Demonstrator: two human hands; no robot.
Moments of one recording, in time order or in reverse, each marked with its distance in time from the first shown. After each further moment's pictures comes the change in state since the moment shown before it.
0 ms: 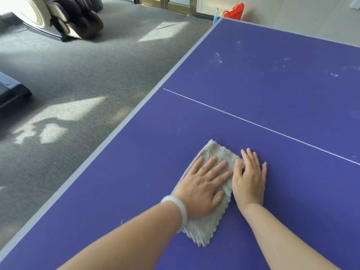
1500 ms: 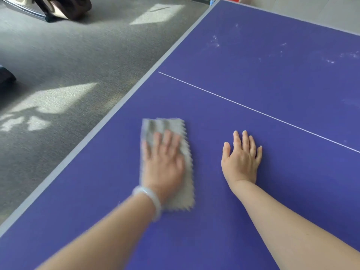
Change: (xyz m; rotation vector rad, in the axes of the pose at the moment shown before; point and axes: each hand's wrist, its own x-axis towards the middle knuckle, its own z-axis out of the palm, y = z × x) left_hand -0.044 -0.034 -0.005 0.020 0.195 -0.610; right_hand -0.002 -0.003 0.012 -0.323 -0.018 -0.019
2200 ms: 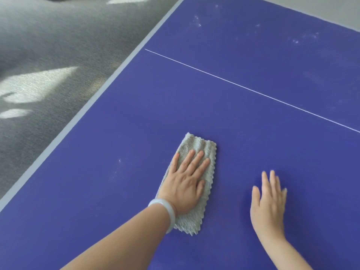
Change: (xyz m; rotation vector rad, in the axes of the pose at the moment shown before) left_hand -0.148 0.054 0.005 -0.076 -0.228 0.477; right_hand -0.216 0.141 -0.067 0.123 -0.078 0.193
